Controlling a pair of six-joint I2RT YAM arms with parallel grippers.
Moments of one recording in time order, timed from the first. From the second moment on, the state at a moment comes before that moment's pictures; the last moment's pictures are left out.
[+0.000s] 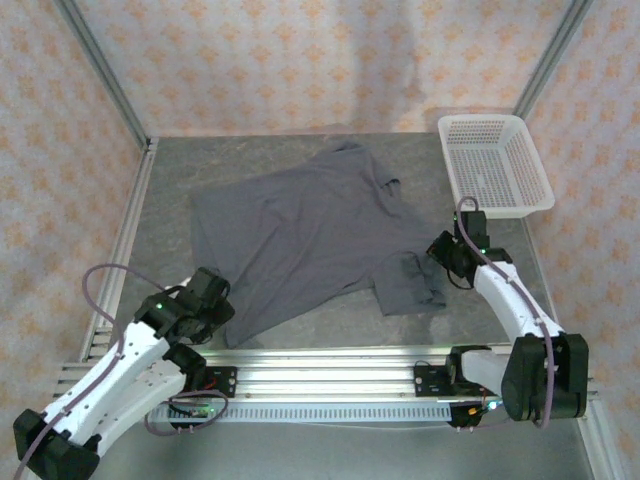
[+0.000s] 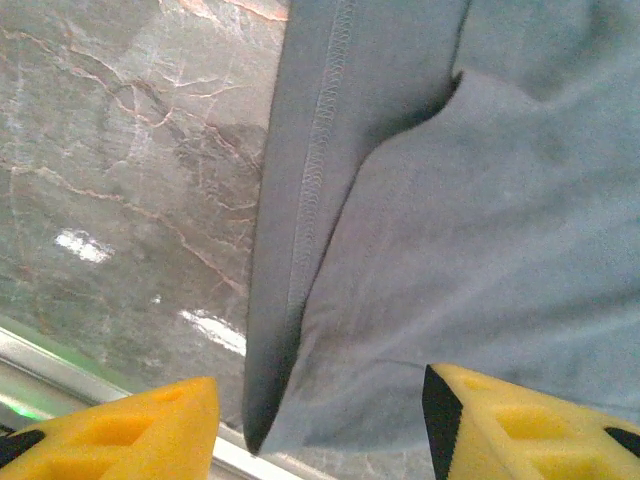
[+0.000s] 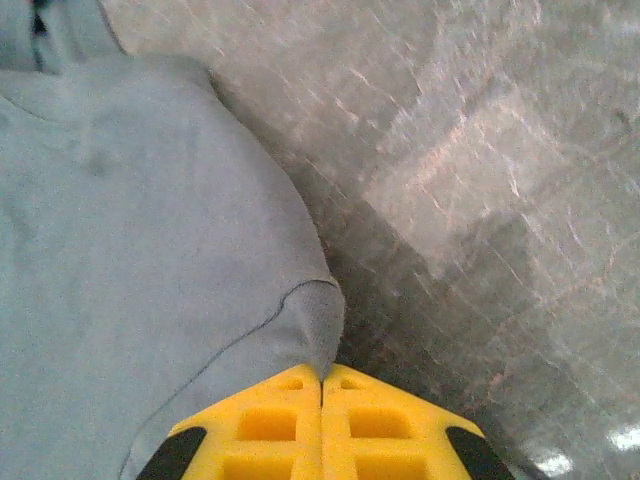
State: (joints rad) left arm -0.46 0.70 0.53 -1.12 -0.15 -1.23; right arm 0.03 1.14 0.67 -0.49 -0.05 0.69
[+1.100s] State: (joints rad) left arm -0.37 0.80 0.45 -0.94 0.00 -1.17; right arm 0.03 1.17 0.65 -0.49 -0.10 0.70
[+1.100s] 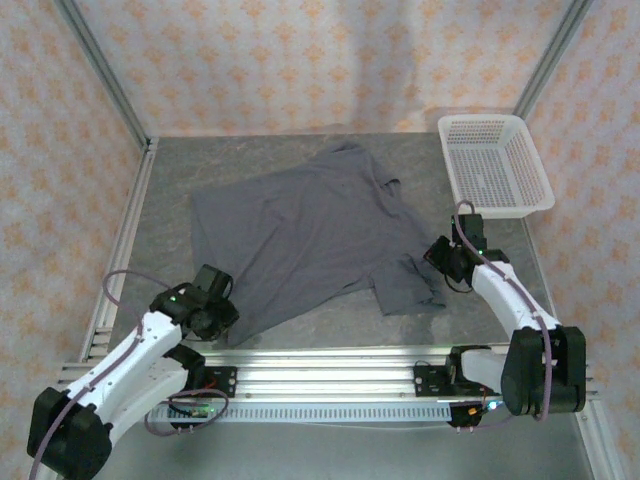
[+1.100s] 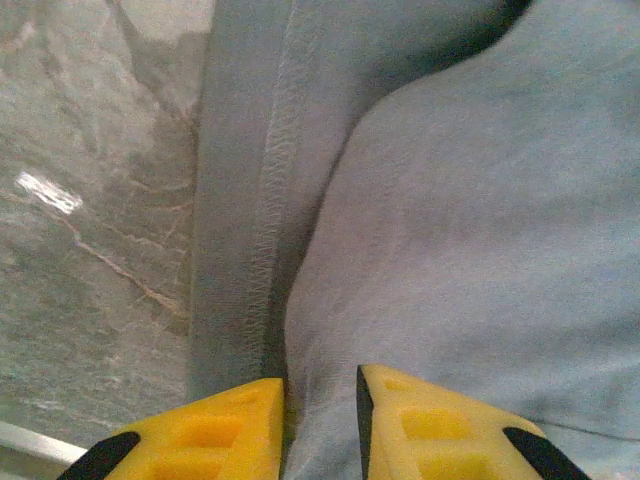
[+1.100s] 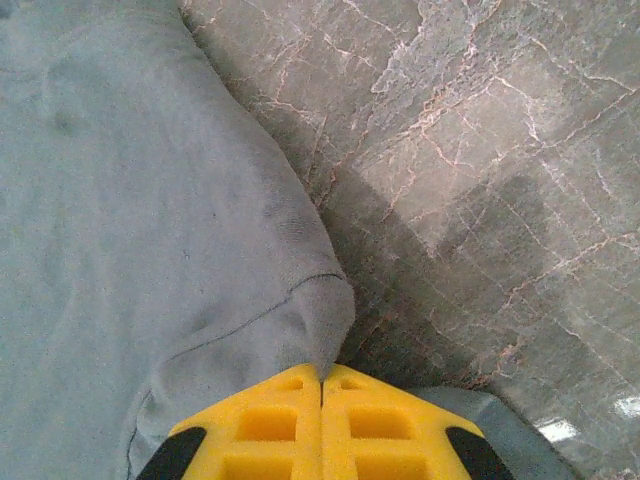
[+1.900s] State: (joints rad) left arm -0.37 0.86 0.40 -0.91 0.03 -1.15; right arm 0.03 1.14 0.67 -0.49 -0.11 0.70
